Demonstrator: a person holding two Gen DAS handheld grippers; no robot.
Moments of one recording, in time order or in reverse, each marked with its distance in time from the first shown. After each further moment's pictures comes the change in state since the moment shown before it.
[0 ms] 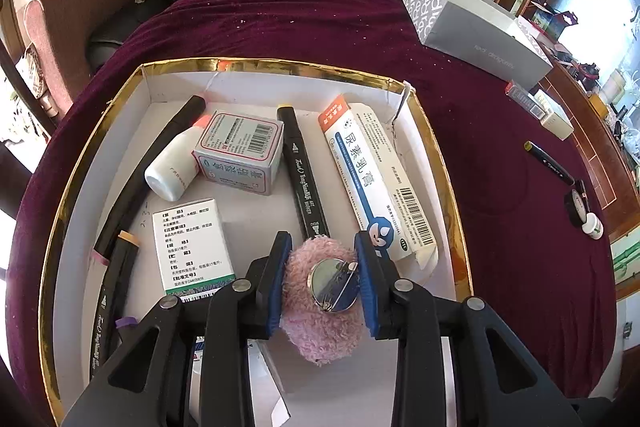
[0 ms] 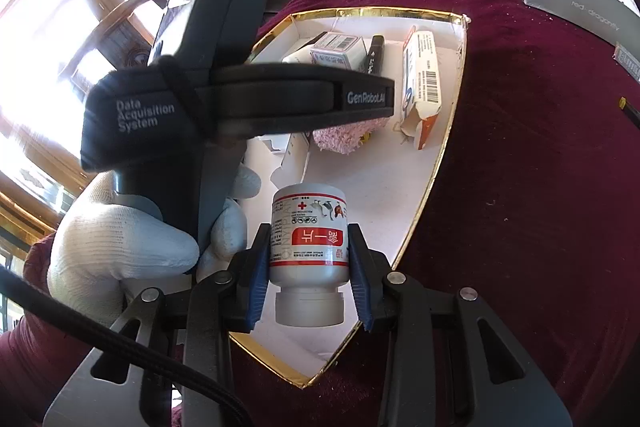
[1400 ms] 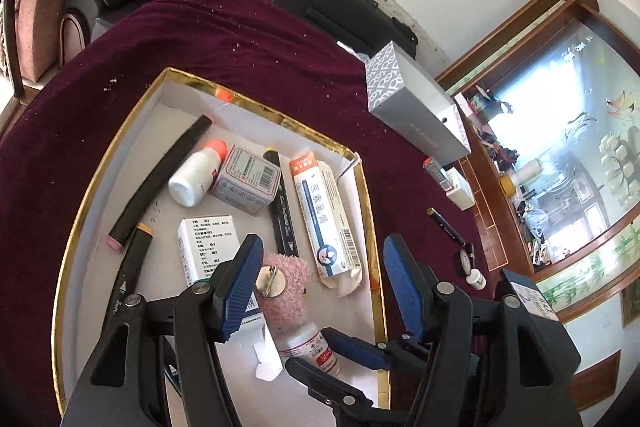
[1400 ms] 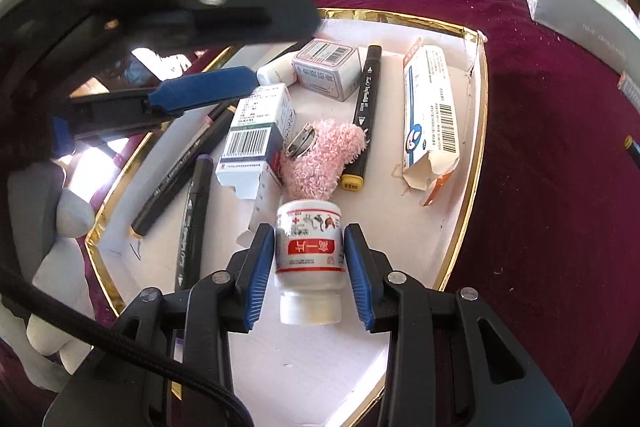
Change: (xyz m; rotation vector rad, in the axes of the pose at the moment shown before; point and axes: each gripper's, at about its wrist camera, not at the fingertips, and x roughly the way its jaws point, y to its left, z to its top) left arm -0.055 0.072 0.008 -0.231 -0.093 -0.412; right arm 0.036 0.001 0.035 -0.007 0.028 -0.097
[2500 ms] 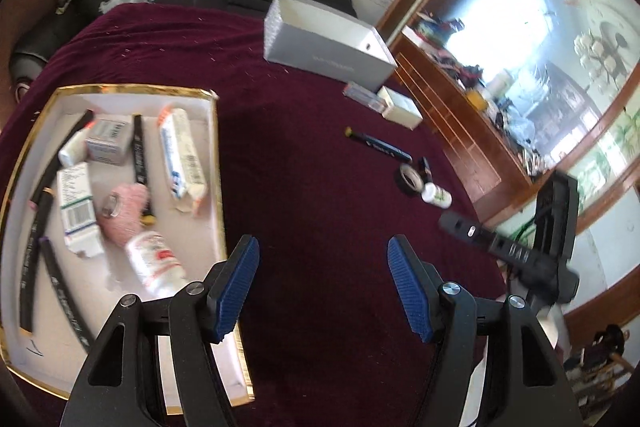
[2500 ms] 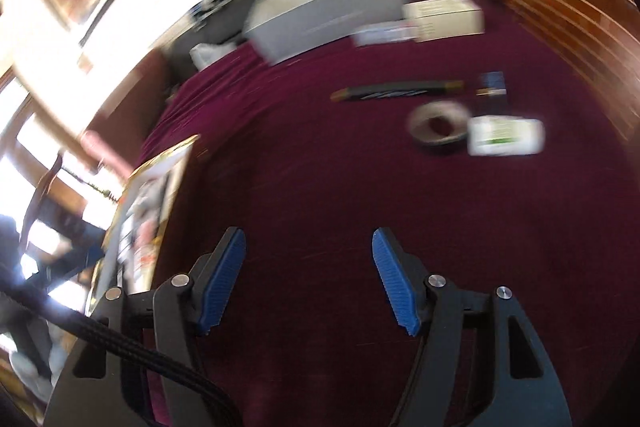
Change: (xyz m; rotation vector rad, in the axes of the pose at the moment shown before) left arm 0.007 -0.154 -0.087 0.295 0.115 0.004; right arm -0.181 -0.220 -0.099 0.513 -0.316 -0.142
